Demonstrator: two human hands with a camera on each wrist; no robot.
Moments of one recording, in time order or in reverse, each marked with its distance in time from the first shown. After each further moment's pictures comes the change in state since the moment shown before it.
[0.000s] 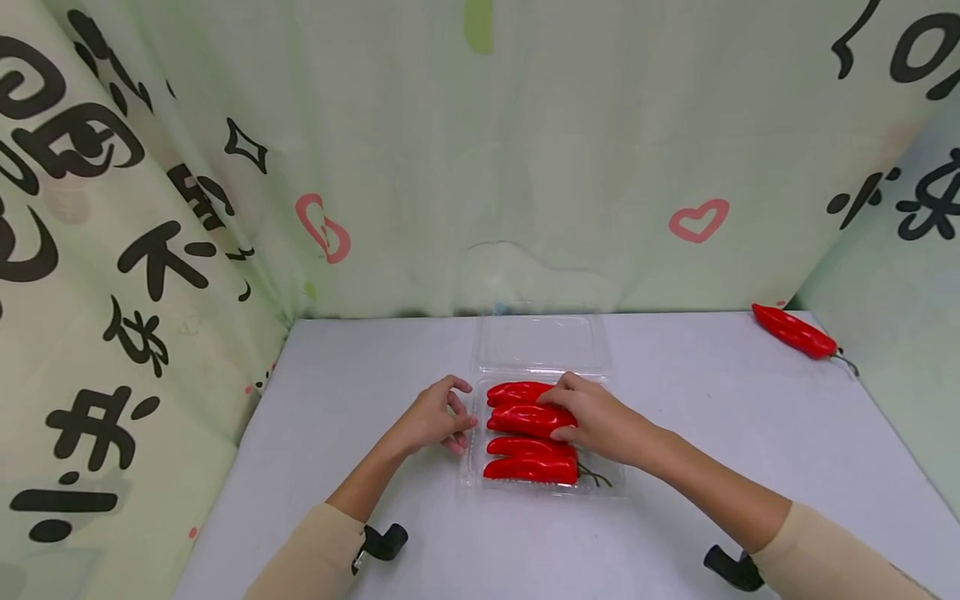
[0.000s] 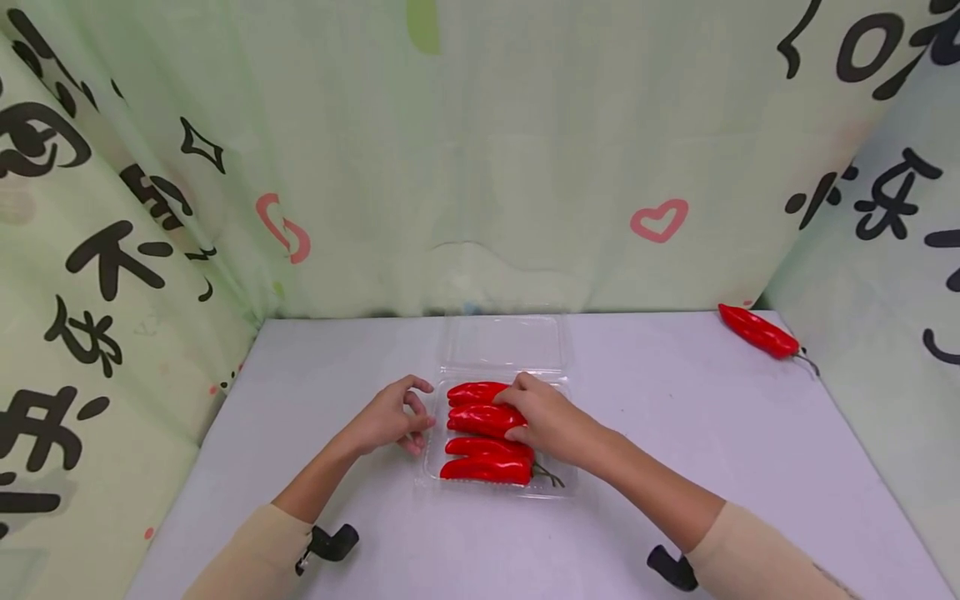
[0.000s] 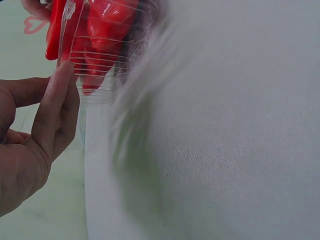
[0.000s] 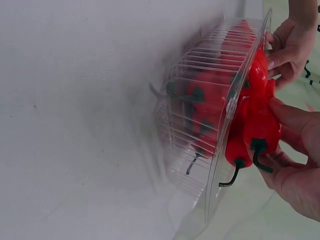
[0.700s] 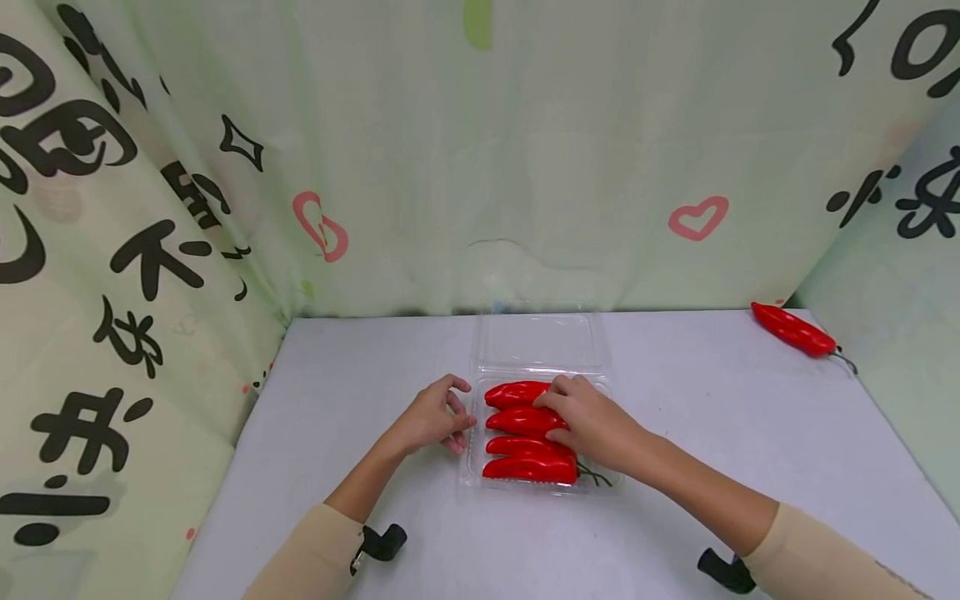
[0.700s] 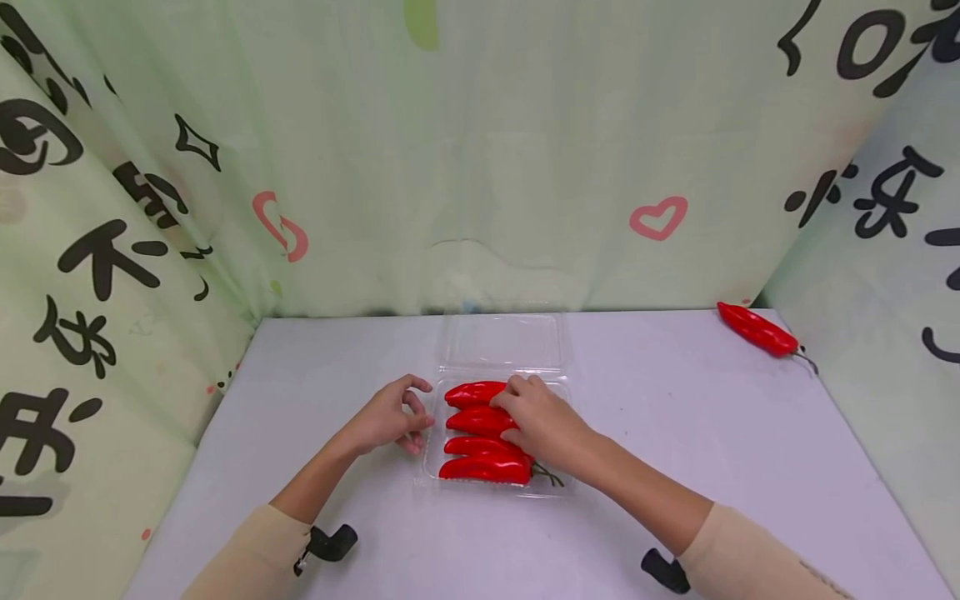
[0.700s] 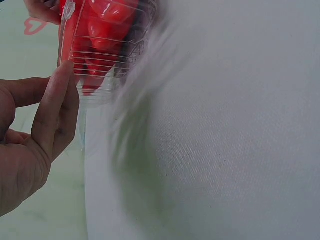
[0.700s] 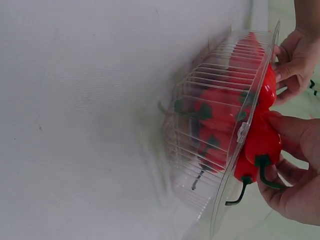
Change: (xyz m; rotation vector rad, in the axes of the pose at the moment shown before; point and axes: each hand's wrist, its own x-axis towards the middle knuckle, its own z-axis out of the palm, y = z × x) left_hand 0.002 0.000 0.000 0.002 -0.002 -0.002; right_hand 0.000 -0.006 0.014 -0.202 0.084 -0.014
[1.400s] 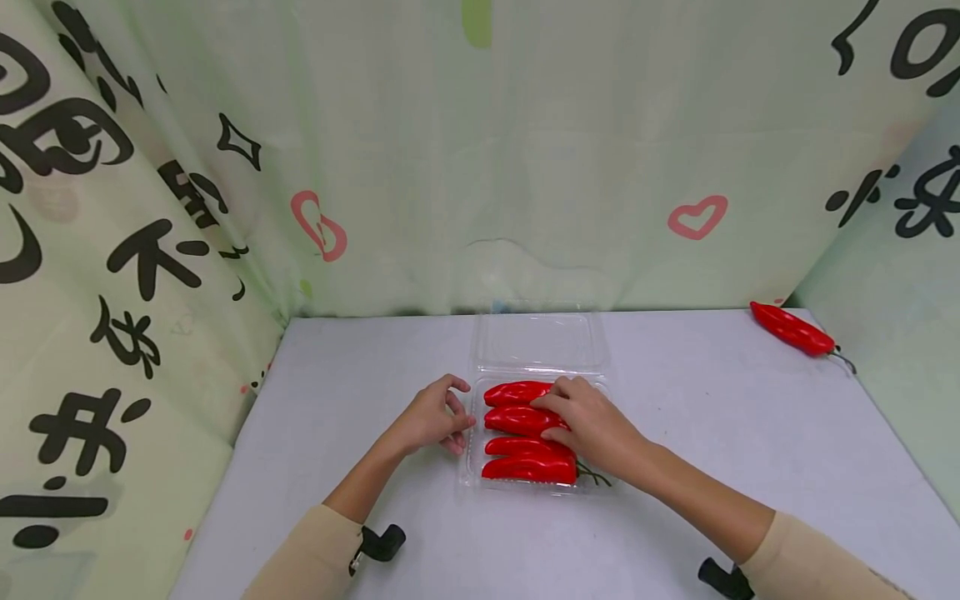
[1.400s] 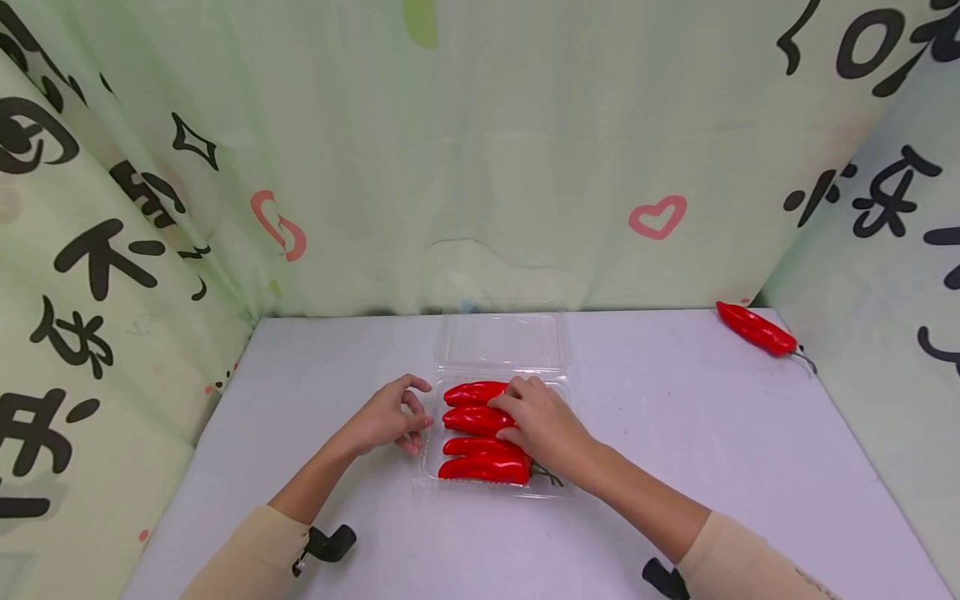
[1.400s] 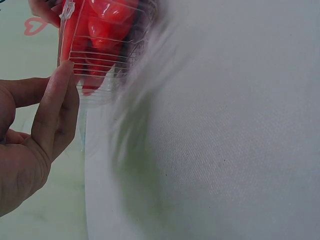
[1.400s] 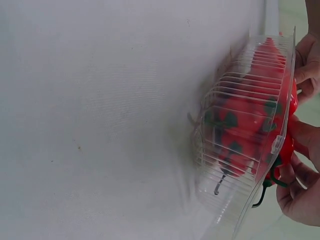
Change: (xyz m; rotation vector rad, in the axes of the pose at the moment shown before) left_hand 0.001 0.000 0.001 0.007 0.001 -0.004; right_hand -0.004 0.006 0.015 -0.036 0.140 -0.059
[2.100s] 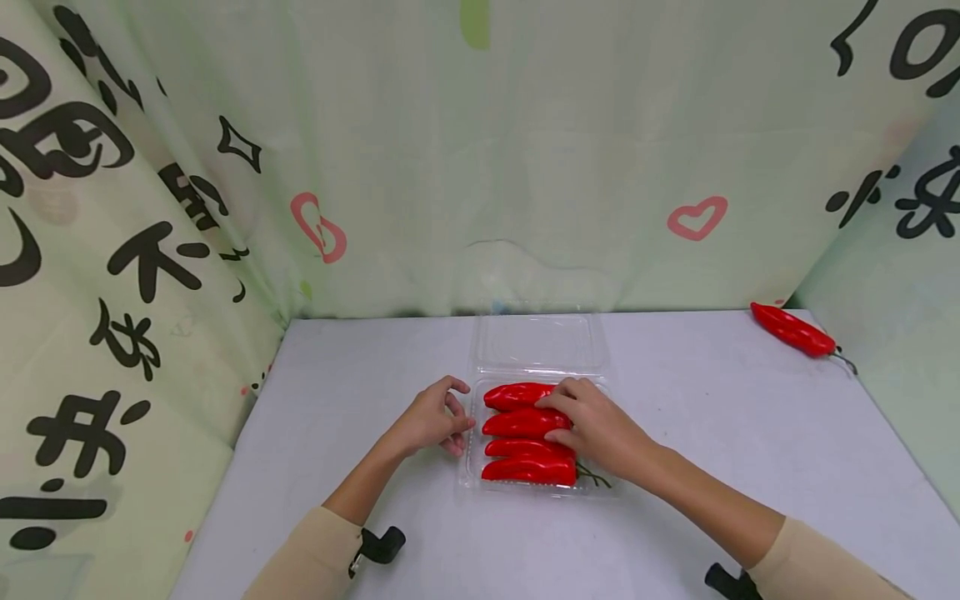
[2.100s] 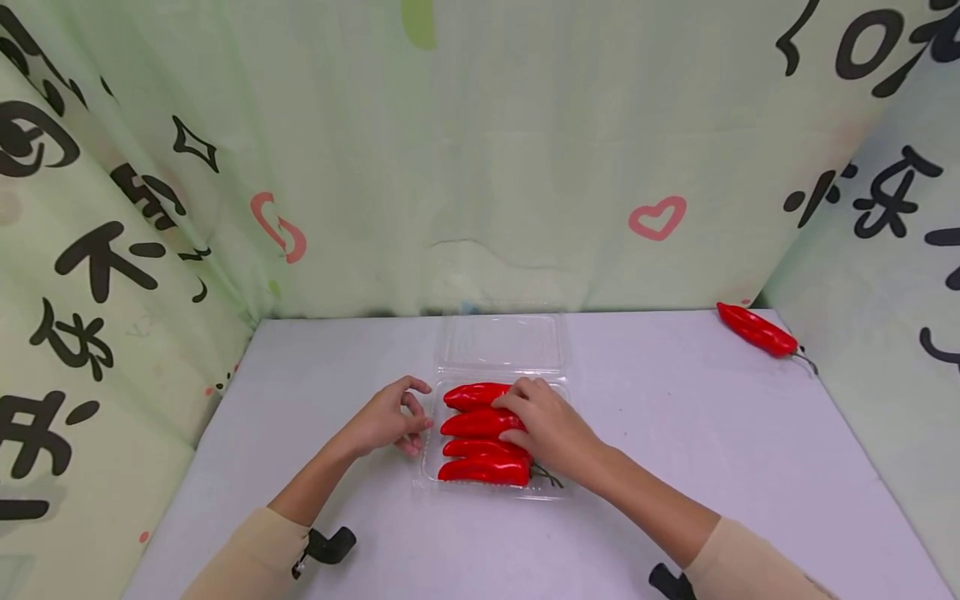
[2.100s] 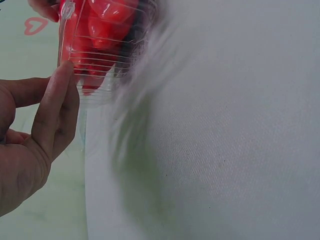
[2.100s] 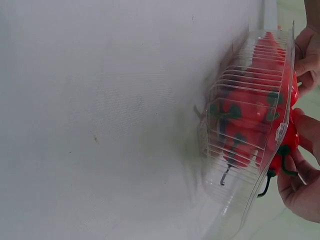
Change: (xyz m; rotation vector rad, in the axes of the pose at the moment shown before) left_hand 0.001 -0.002 0.000 -0.001 0.001 0.006; right_hand -0.005 0.011 0.001 0.071 0.030 -0.014
